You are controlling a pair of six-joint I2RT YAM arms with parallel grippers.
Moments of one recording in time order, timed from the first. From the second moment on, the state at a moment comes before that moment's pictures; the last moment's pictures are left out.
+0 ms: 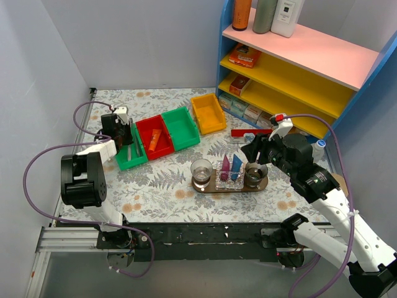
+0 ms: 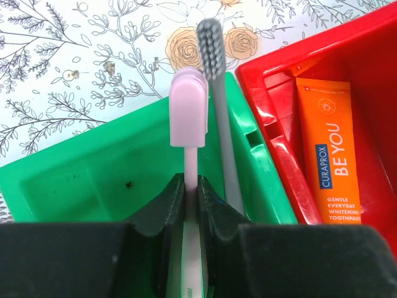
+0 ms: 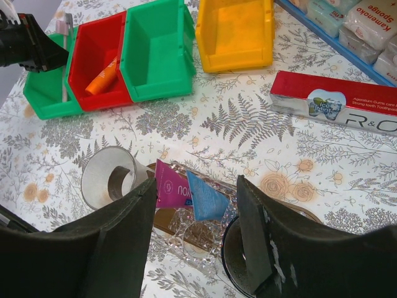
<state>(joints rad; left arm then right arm) 0.10 1.66 0.90 0.09 0.14 0.03 0.57 0.76 0.85 -0.43 0.00 0.36</state>
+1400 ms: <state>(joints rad) -0.23 1.17 0.84 0.19 0.38 -0.12 0.57 0.92 1.01 -0.41 -0.18 0.23</state>
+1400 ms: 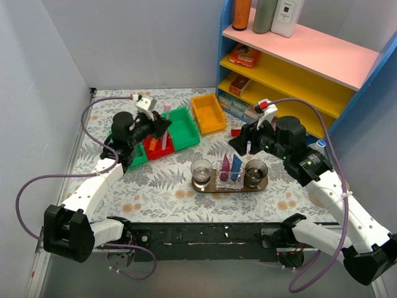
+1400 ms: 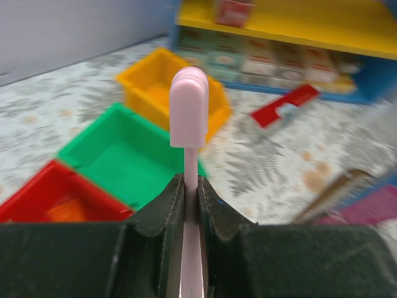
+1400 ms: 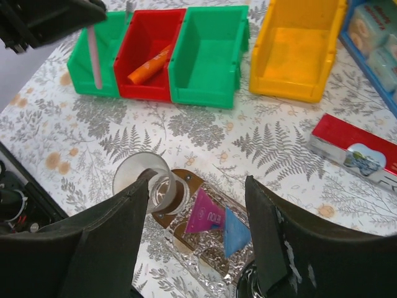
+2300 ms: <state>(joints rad) -0.53 1.26 0.91 0.14 0.84 -0.17 0.63 1.20 1.21 -0.32 -0.55 0.23</state>
